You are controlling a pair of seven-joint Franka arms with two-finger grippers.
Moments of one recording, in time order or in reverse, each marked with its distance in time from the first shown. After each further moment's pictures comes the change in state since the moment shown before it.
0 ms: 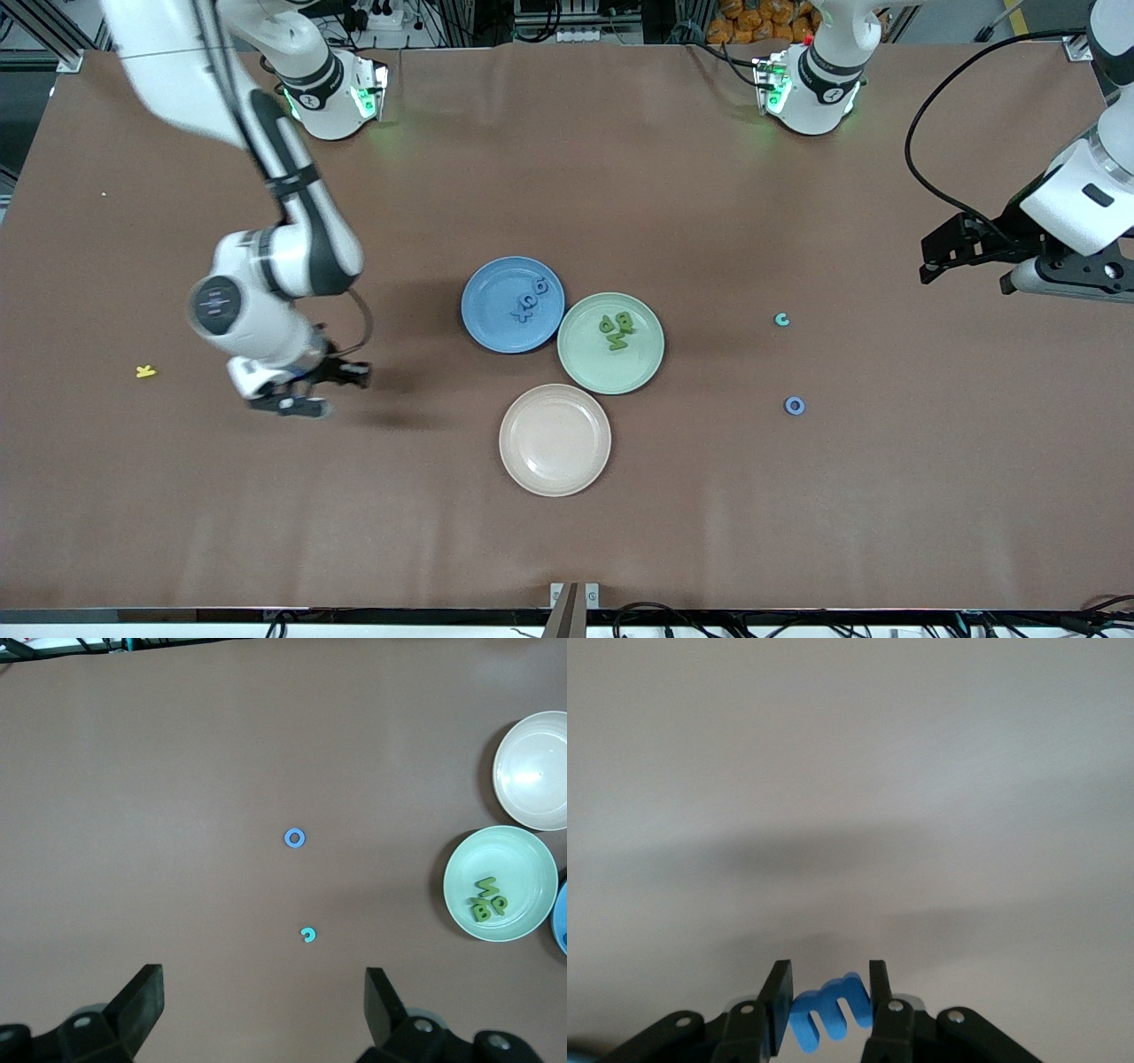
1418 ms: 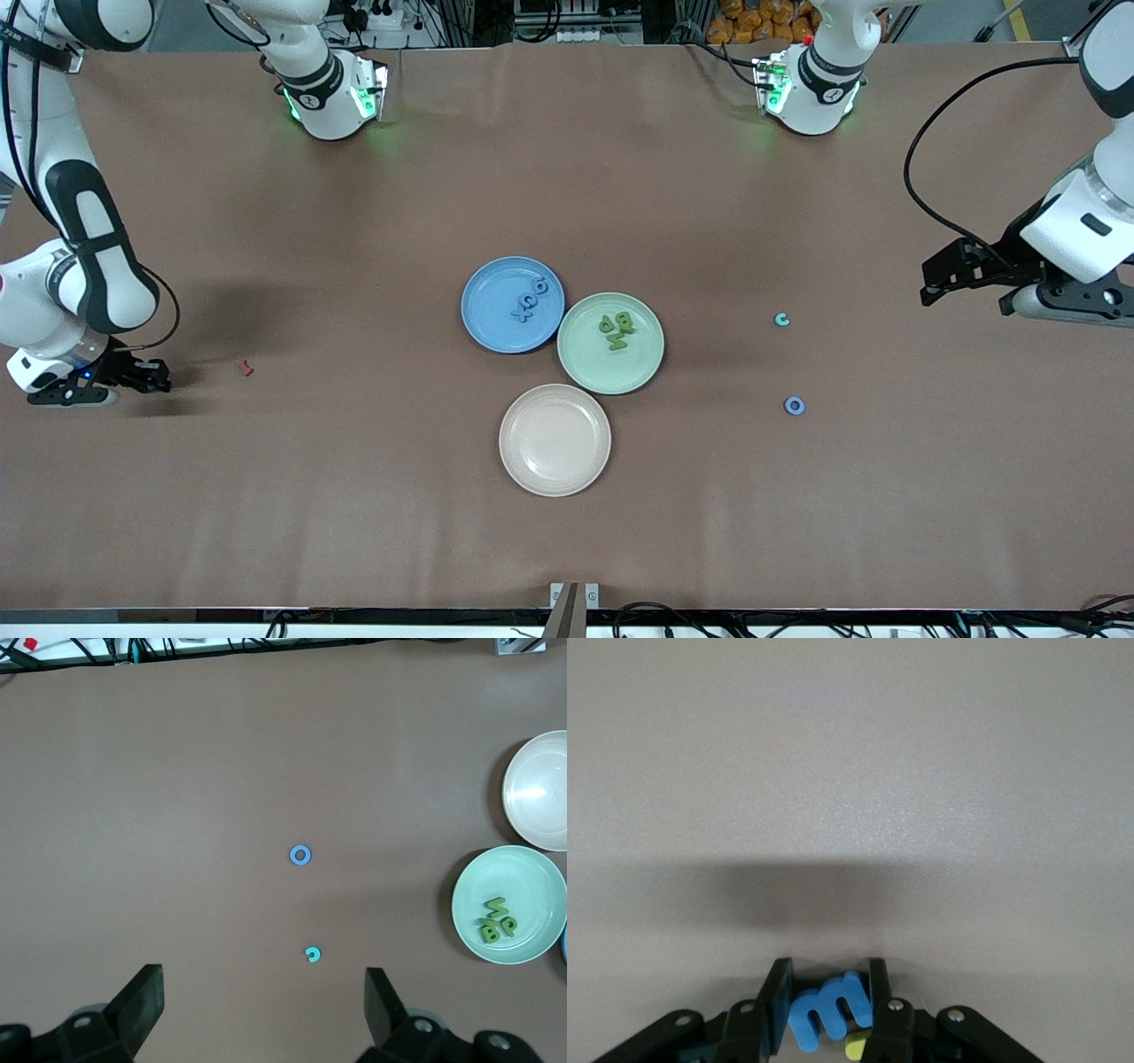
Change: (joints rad) left arm 0.004 0.036 0.009 0.000 0.002 0.057 0.000; right arm -0.724 0.168 0.052 0.025 -0.002 0.241 -0.861
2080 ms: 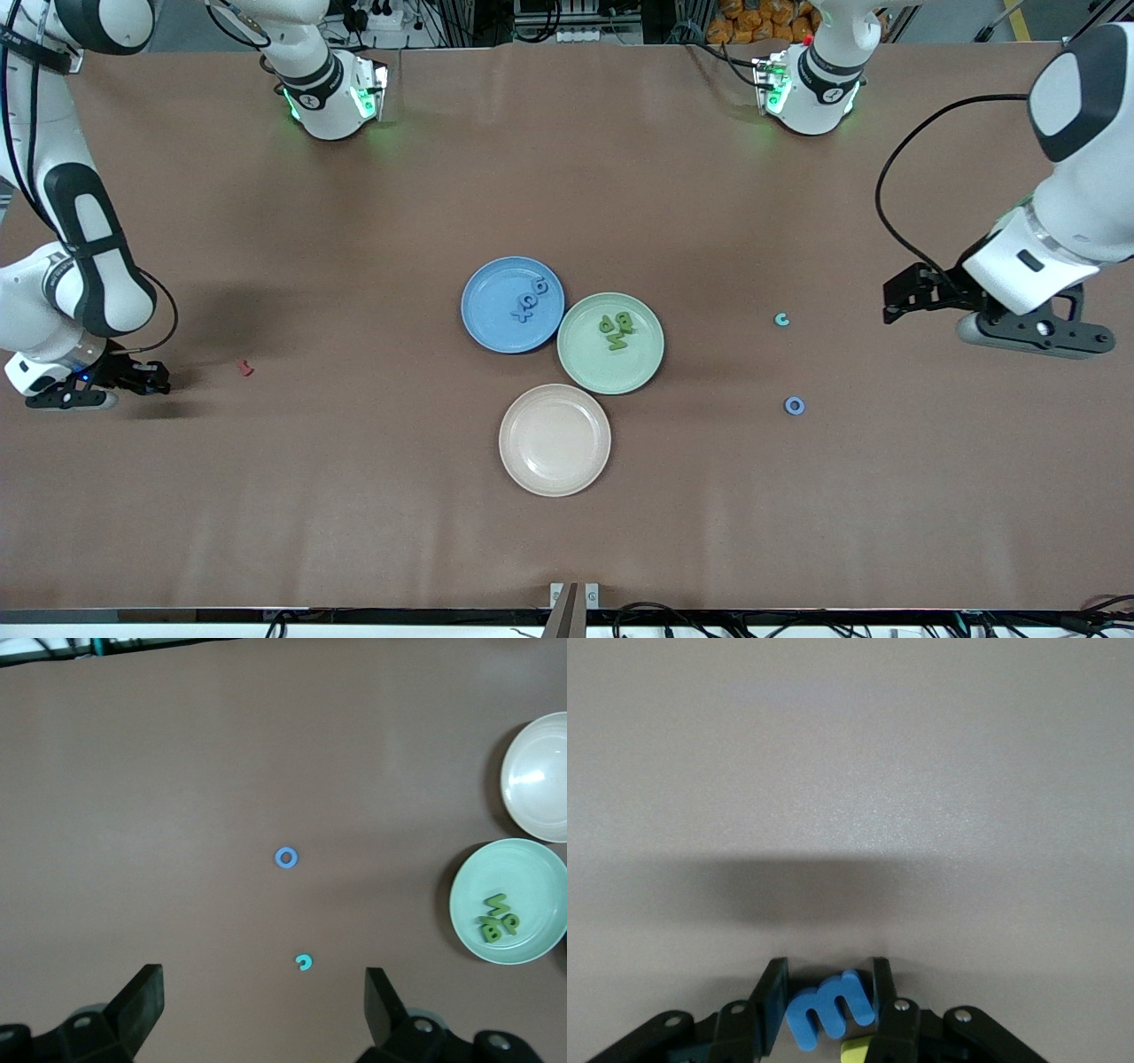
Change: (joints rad) left arm -0.012 0.063 -0.029 -0.002 0.013 0.038 0.000; right arm 0.000 0.014 -0.002 0.027 -0.003 -0.022 0.003
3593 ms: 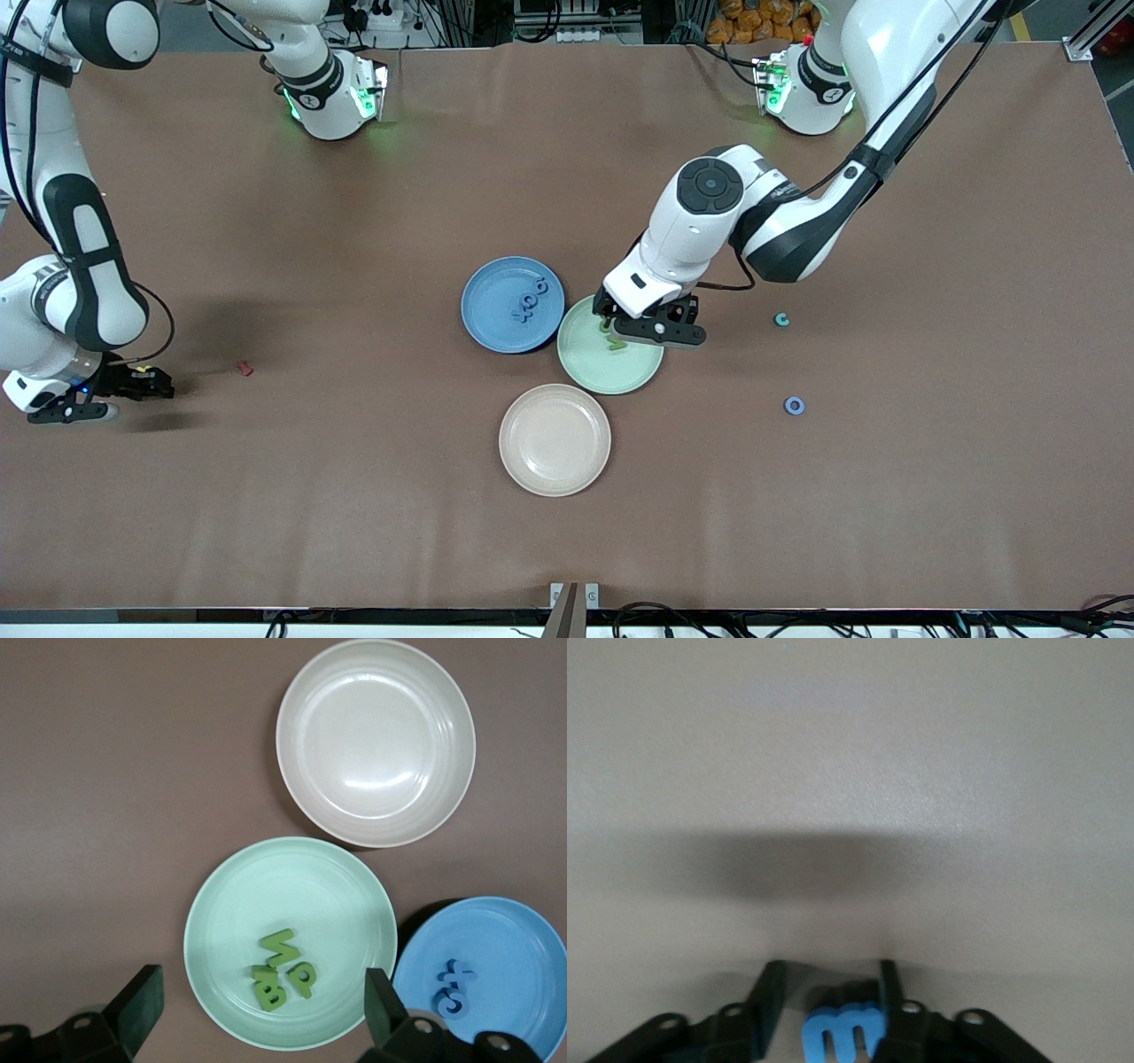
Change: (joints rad) left arm -0.057 0.386 -0.531 -0.156 0.445 0.471 -0.780; right arm 0.010 0.049 -0.002 0.112 -0.027 -0.116 0.001
